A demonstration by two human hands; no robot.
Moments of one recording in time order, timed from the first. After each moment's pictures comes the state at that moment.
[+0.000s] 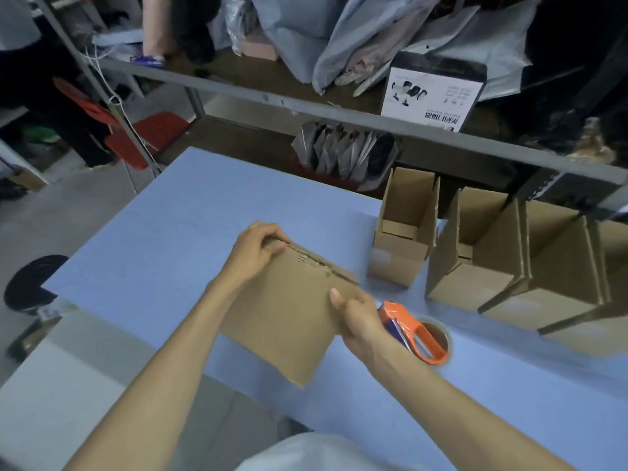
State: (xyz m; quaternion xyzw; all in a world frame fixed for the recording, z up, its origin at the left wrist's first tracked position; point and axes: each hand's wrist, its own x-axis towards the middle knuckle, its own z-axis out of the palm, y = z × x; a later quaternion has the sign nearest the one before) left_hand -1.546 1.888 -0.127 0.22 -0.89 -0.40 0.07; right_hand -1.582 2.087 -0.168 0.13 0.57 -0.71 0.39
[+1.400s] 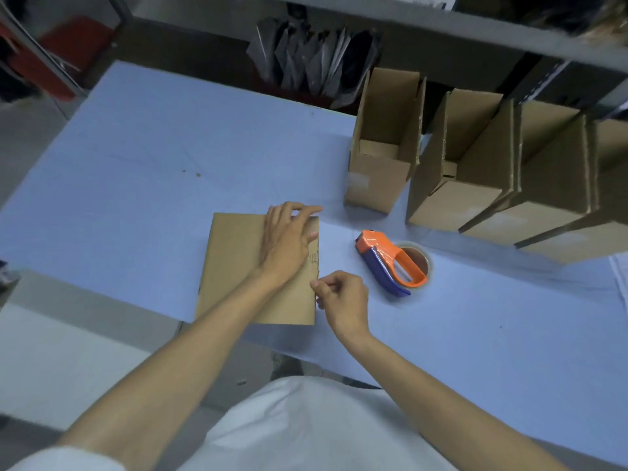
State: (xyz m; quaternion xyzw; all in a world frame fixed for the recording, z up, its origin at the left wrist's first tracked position) left_hand -1.556 1.995 -0.231 0.15 -0.94 -0.30 0.08; right_hand -1.532 2.140 -0.238 0.02 0.82 -0.51 0.25
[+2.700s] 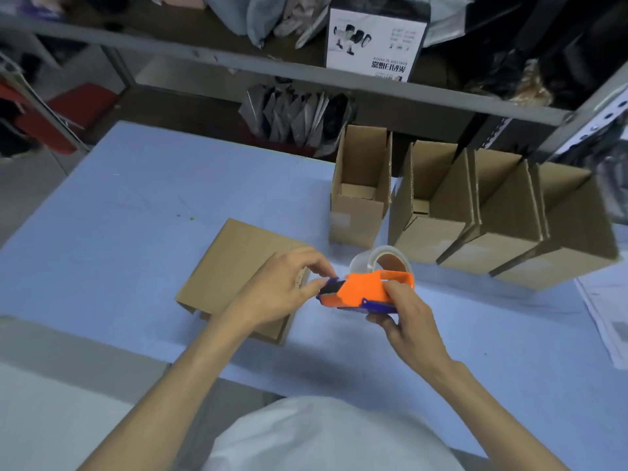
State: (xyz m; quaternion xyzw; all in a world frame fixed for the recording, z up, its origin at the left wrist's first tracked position) left_hand -1.533 2.006 -0.130 -0.01 -0.90 -0.43 0.00; right_hand -1.581 2.242 -0.192 -0.33 0.87 -0.37 0.02
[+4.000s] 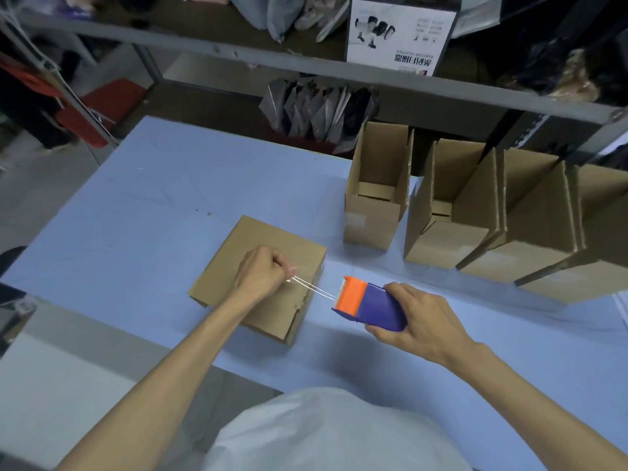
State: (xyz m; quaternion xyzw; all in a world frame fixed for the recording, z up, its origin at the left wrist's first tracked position) left_hand -1.548 1.964 -0.184 0.34 -0.85 -0.40 -0.06; right_hand -1.615 2.246 -0.178 -0.38 0.90 -0.15 0.13
